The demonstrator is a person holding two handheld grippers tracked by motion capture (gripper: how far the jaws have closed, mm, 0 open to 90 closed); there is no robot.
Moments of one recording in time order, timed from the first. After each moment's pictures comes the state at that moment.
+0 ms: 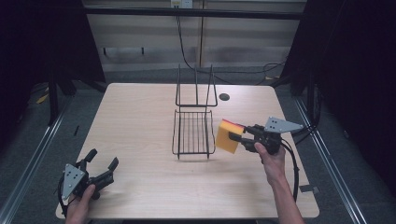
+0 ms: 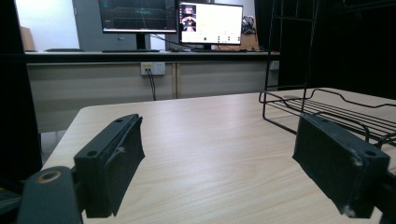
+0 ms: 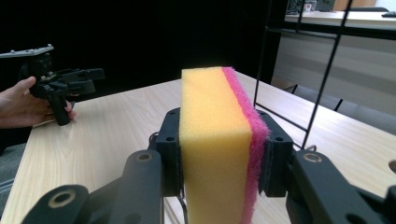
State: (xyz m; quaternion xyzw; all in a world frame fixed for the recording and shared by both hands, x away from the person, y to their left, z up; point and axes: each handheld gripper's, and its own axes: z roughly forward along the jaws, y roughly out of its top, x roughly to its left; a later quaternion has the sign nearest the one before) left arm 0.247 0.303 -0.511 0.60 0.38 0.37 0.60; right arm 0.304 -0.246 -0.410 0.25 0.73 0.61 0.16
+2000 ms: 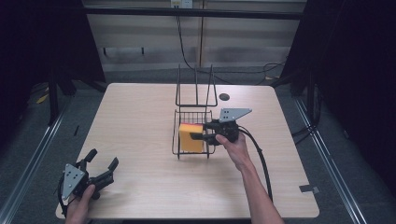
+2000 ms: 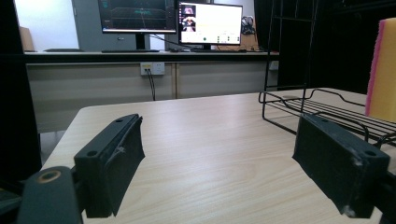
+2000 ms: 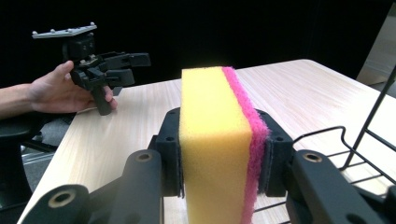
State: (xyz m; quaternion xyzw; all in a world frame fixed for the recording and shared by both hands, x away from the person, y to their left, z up) left arm 0.247 0.303 -0.511 0.60 0.38 0.37 0.60; right arm 0.365 -0.148 -0.427 0.16 0.78 0.61 0.05
